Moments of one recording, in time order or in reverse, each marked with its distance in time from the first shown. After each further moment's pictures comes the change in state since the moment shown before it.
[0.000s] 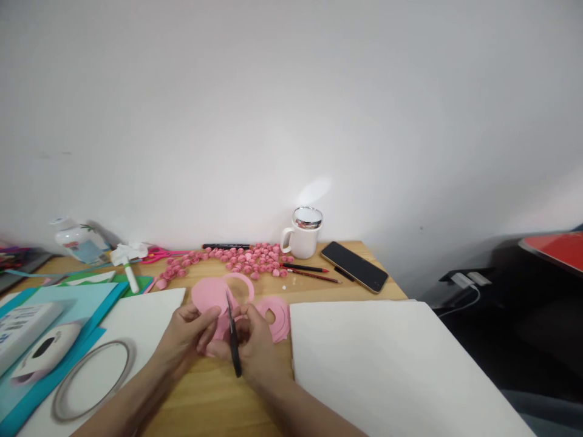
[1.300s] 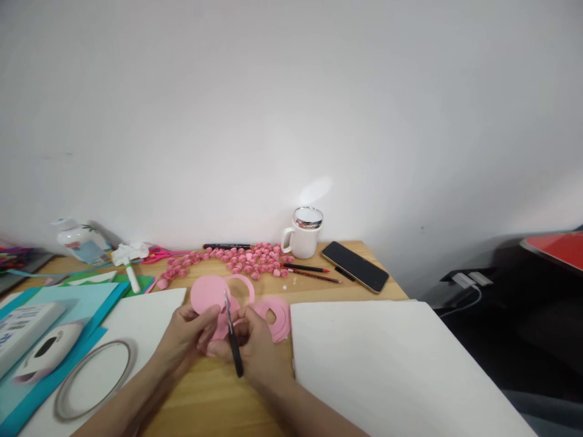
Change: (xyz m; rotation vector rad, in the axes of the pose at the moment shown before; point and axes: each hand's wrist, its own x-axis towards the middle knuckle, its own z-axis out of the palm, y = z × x) left_hand 0.001 -0.003 -0.003 0.037 -0.003 0.012; right_hand 0.002 0.005 -0.003 -0.017 -0.049 0.051
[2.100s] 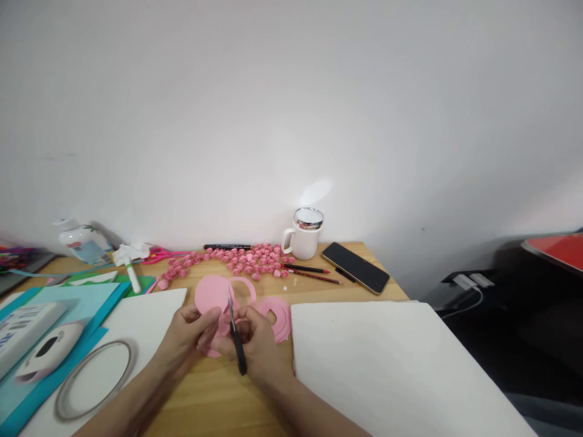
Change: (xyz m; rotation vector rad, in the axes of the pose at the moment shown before) left_hand -0.003 0.004 0.002 -0.001 0.006 0.009; right_hand 0.001 -0.005 -0.001 0.017 -0.013 -0.055
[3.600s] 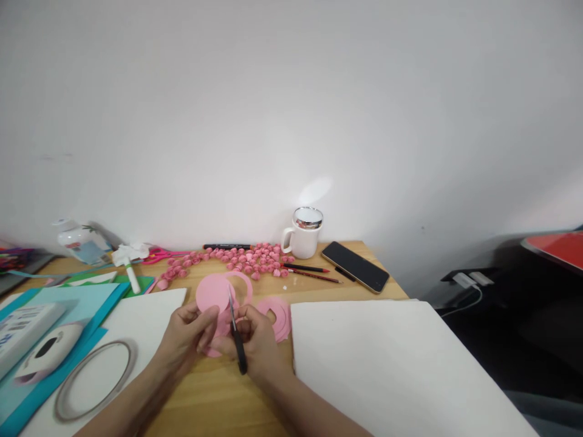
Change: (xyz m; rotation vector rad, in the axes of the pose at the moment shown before) left_hand 0.000 -0.002 -0.001 -0.012 -0.005 0.050; right_hand 0.000 -0.002 -0.001 -0.021 0.012 0.010
